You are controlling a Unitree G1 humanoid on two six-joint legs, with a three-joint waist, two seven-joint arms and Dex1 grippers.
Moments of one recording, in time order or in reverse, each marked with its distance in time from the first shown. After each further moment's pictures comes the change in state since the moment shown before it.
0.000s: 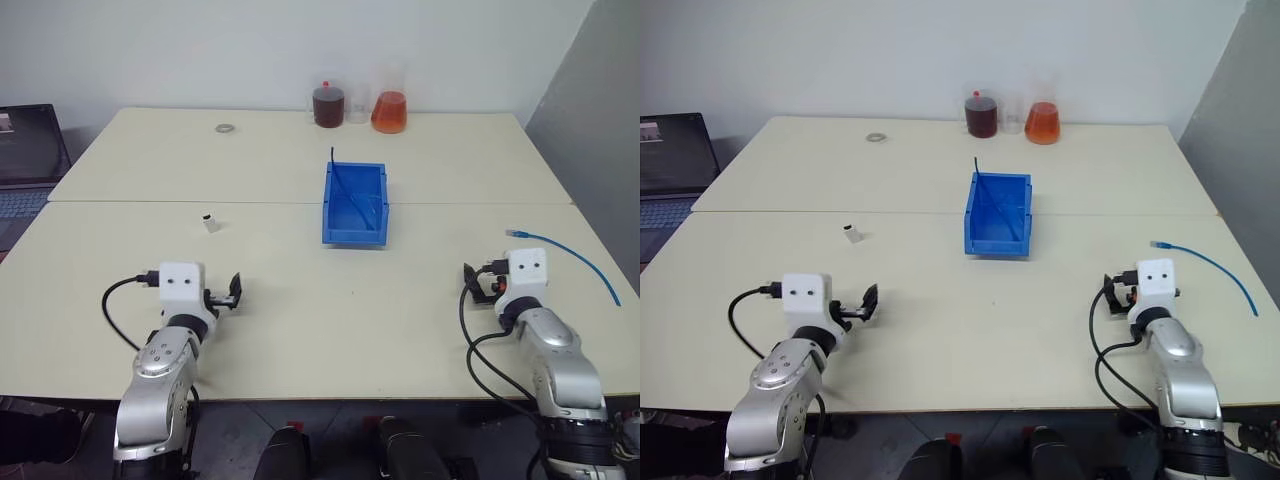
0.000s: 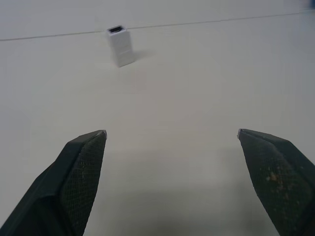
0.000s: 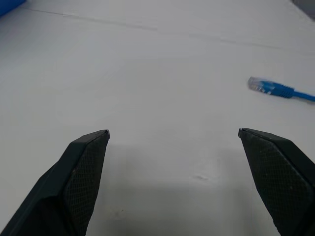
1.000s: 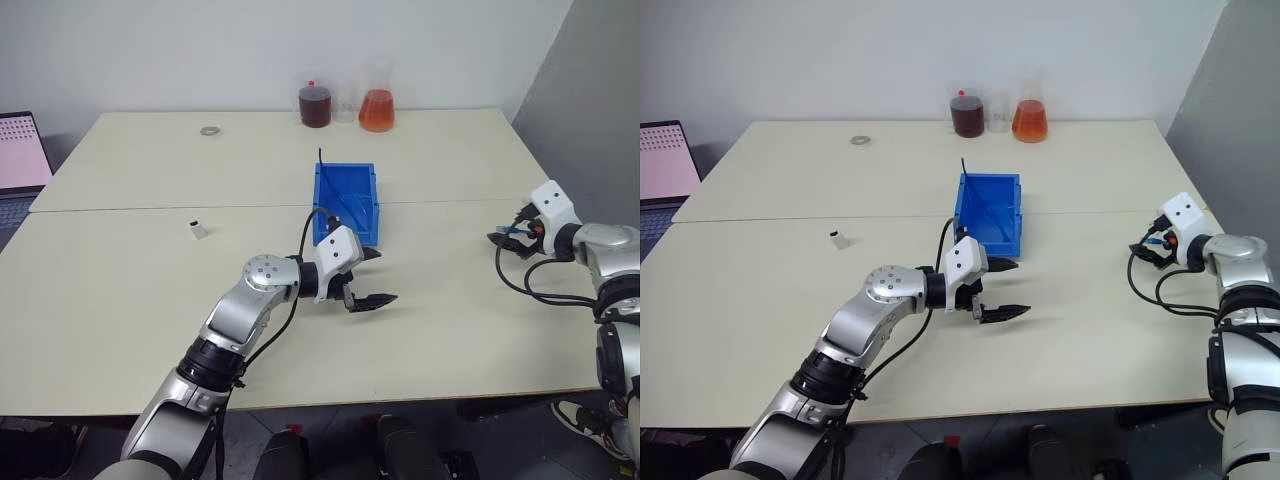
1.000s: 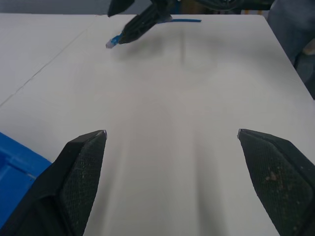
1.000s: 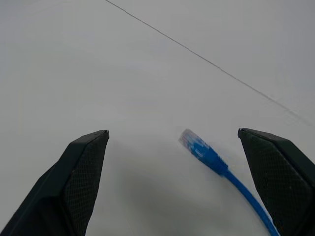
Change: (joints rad) left arm -0.500 0.058 -0.526 0.328 -0.060 -0.184 -0.746; right arm -0.832 -0.368 0.240 1.392 -0.205 -0.543 0.621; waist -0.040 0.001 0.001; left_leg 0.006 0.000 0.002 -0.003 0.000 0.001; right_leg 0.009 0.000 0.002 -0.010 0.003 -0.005
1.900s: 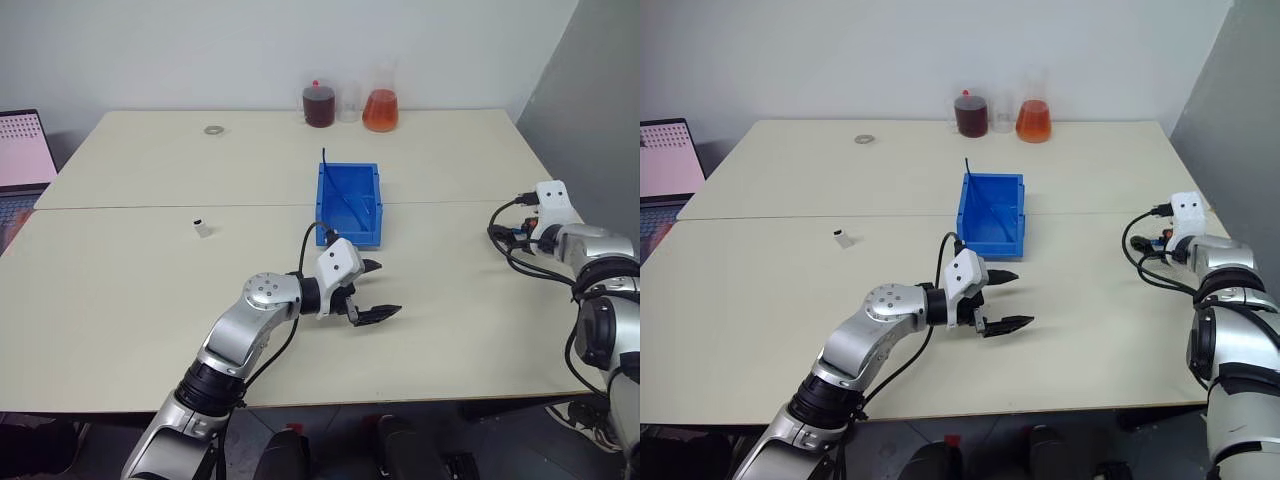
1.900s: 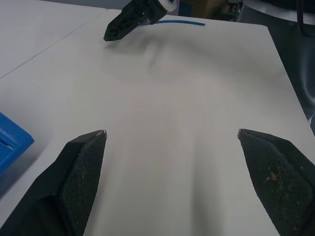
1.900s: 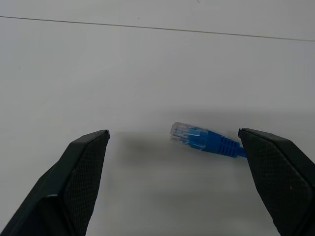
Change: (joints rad) left arm 0.098 -0.028 0.012 -0.136 -0.023 0.101 0.073; right arm -0.111 0.082 -0.201 0.108 0.055 0.367 -0.241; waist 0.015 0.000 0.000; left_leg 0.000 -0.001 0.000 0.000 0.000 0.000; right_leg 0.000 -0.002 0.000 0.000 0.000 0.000
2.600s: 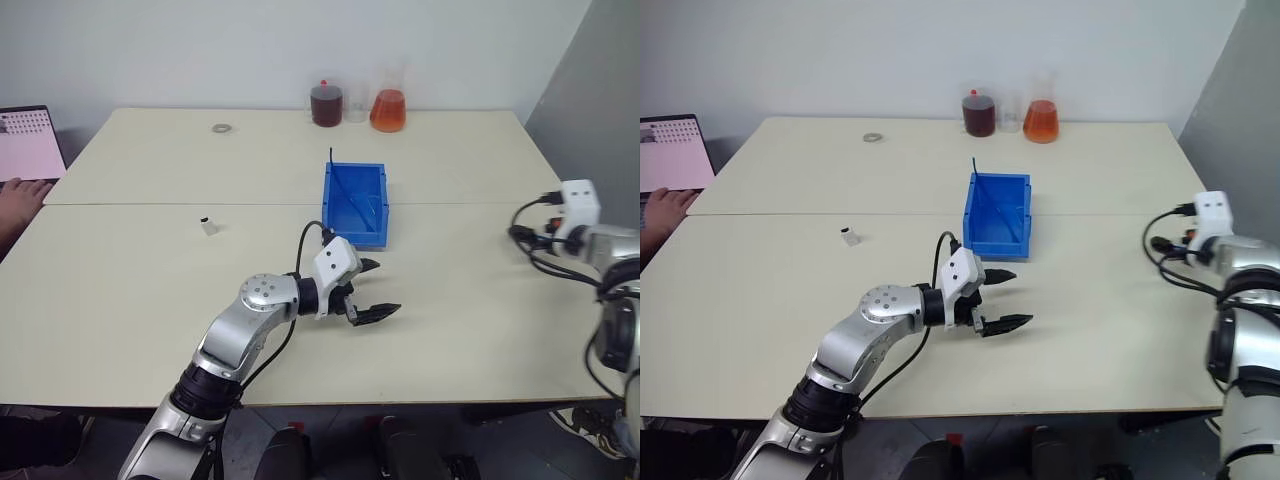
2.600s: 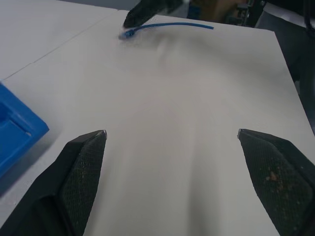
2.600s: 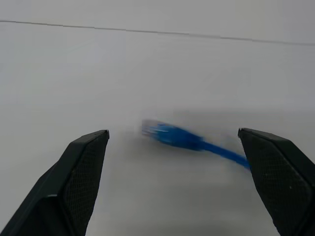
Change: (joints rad) left arm 0.033 0.013 0.006 -0.036 -0.029 0.020 0.011; right arm 0.053 -0.195 0.003 -0.046 -0.010 -0.009 0.161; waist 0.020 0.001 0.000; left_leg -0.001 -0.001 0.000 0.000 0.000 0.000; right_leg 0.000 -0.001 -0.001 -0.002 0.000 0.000
